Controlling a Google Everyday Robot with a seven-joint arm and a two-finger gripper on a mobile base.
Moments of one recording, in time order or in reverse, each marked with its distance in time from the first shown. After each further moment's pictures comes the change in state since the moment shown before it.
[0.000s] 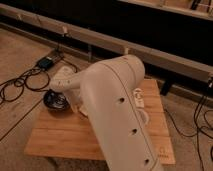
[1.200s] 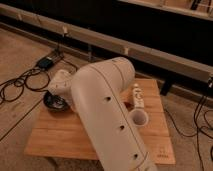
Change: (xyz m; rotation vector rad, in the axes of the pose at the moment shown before) arm -0.015 0.008 0.020 0.062 -0.019 -0.001
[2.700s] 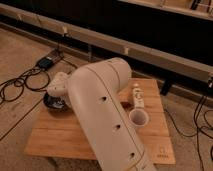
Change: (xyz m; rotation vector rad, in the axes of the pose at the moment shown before) arm 0.020 -0.002 0.008 0.037 0.064 0.015
